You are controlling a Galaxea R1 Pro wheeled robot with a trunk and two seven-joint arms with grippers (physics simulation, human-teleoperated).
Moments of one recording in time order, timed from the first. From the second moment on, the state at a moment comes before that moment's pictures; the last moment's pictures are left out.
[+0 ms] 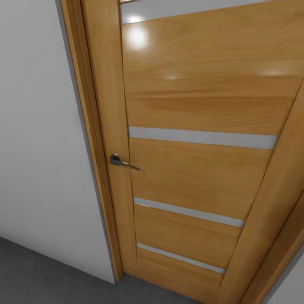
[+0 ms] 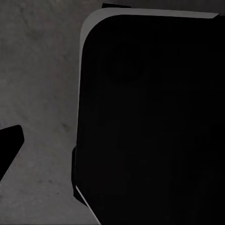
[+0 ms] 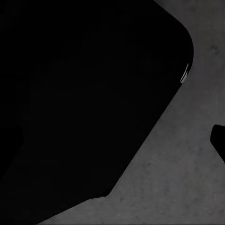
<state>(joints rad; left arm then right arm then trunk) 0.00 0.02 0.01 -0.04 0.10 -0.02 0.00 0.00 0.02 0.51 0.00 0.00 -0.03 0.00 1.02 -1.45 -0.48</state>
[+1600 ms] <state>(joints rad) 0.00 0.02 0.01 -0.04 0.10 -0.02 0.00 0.00 0.02 0.51 0.00 -0.01 -0.03 0.00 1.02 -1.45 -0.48</state>
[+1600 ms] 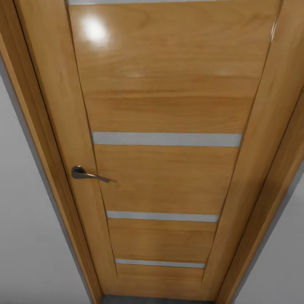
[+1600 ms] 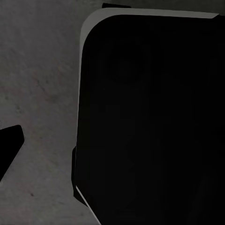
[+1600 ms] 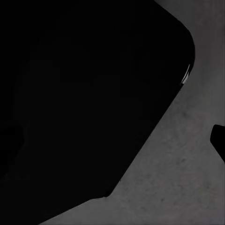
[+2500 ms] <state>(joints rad) 0.00 0.02 0.01 -0.04 0.10 -0.02 0.00 0.00 0.02 0.51 0.00 -0.01 -0.03 0.00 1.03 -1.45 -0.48</state>
